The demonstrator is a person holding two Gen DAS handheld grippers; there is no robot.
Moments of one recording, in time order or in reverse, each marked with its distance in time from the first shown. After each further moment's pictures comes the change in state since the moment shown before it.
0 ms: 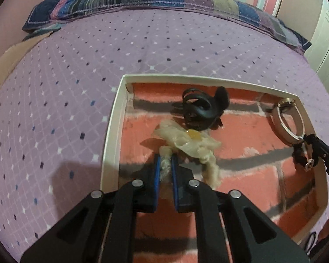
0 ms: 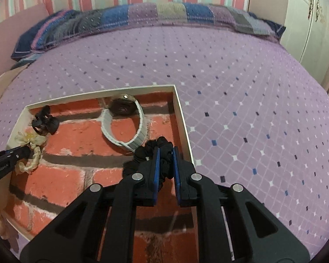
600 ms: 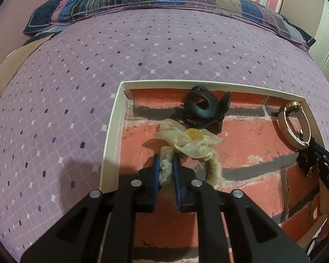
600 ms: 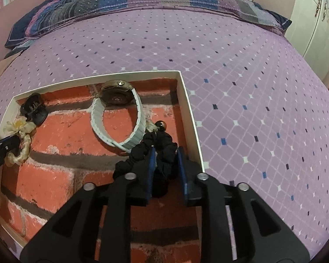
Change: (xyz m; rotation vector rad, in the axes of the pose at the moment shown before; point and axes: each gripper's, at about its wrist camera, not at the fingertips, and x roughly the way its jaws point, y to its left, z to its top) left arm -0.001 -0.006 0.008 0.011 0.005 0.041; right arm 0.024 0.006 0.005 -0.034 0.083 -0.022
